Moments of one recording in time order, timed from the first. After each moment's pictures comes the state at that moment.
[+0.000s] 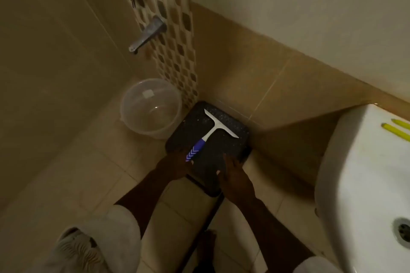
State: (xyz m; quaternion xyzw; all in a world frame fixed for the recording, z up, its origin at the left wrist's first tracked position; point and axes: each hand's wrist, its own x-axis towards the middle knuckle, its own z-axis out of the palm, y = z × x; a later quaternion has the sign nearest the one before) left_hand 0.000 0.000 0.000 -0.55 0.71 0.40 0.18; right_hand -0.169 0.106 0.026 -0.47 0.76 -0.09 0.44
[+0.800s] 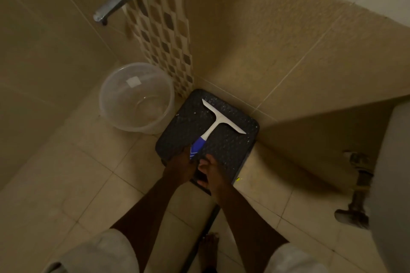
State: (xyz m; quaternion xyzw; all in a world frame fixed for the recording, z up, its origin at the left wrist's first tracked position) left_hand -0.023 -0.019 -0.114 -0.60 0.65 0.45 0.09; right_hand -0.122 0.035 -0.089 -0.02 0.66 -0.31 0.69
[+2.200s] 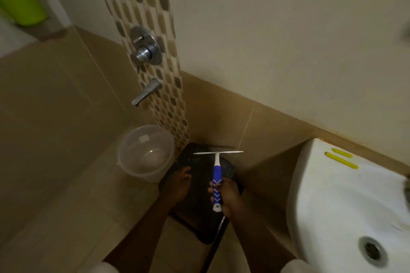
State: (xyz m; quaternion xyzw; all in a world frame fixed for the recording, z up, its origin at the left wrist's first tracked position) left_hand -0.040 0.010 0.084 -0.63 0.64 0.45 -0.06; right_hand -0.183 0.078 0.101 0.03 0.68 -0.42 0.61
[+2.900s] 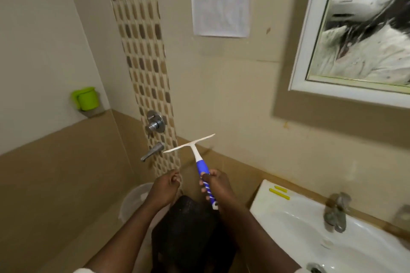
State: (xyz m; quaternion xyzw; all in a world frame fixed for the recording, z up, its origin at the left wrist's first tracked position) left_hand -0.068 0.108 0.311 -0.55 0.72 0.32 -0.27; right_hand -0.233 0.170 0.334 -0.32 0.61 -0.50 0.51
